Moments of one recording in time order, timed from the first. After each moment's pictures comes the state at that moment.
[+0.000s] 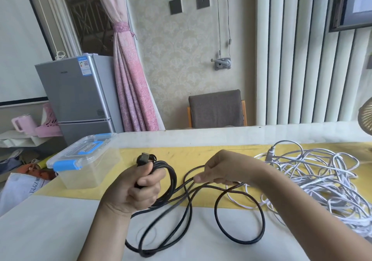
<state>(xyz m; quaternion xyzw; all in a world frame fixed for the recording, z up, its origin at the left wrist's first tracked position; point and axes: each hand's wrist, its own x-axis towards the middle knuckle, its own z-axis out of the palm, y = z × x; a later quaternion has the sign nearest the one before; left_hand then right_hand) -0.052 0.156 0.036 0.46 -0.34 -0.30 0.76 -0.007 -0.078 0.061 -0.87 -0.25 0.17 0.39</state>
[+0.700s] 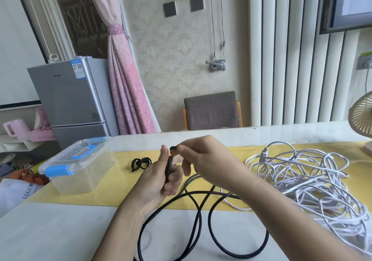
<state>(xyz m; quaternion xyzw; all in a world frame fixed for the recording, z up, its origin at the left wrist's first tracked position) -0.035 0.102 0.033 0.66 -0.10 -0.02 0.75 -0.039 -0.051 0.084 -0.81 -0.31 -0.04 0.49</state>
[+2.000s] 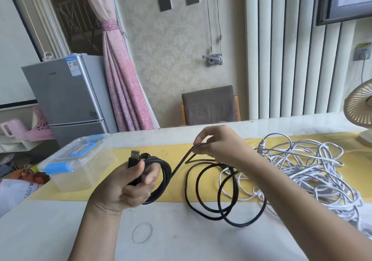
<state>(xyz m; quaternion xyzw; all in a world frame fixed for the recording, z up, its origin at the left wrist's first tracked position) -0.053 0.158 0.047 0.49 -0.35 -0.31 0.74 -0.007 -0.076 0.071 -0.85 -0.20 -0.05 0.49</state>
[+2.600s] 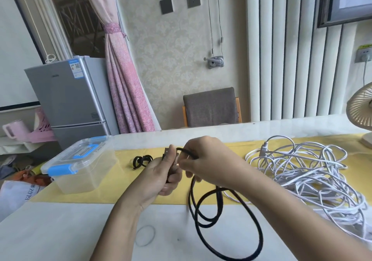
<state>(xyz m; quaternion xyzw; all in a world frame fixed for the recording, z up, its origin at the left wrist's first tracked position) -0.053 0.104 0.049 0.76 -0.10 -0.01 0.64 -0.046 -0.049 0.084 -0.87 -0.28 -0.05 0.40</state>
